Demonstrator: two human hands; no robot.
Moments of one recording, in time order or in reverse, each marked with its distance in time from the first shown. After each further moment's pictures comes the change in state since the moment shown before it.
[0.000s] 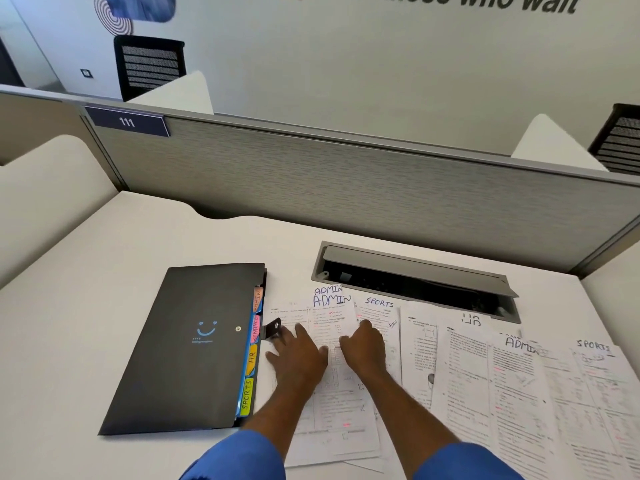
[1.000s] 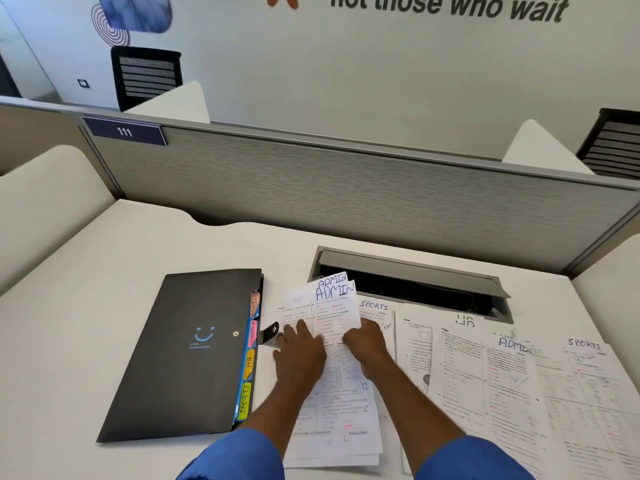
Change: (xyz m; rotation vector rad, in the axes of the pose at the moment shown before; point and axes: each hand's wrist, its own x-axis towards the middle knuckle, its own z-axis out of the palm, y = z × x) left_hand 0.001 0.006 -0.004 -0.136 0.059 0.076; right_hand -0.005 -0.007 -0.033 0.523 -0.194 0.054
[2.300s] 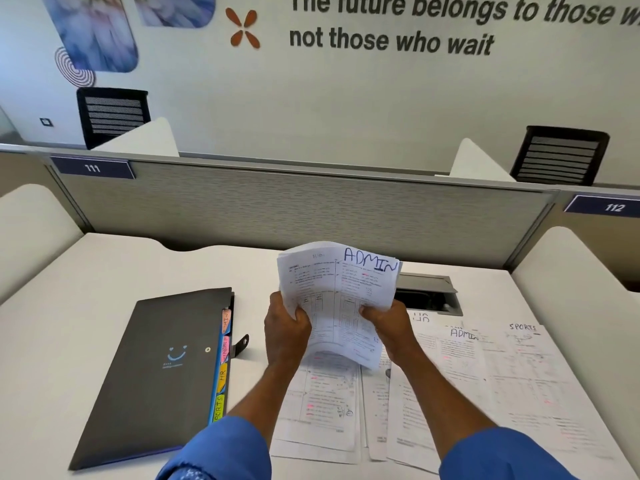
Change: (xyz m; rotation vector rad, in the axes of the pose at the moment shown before) left_hand -0.034 0.069 -0.040 -0.583 0.353 0.309; right_hand -0.033 -0.018 -0.121 0.342 0.016 -0.347
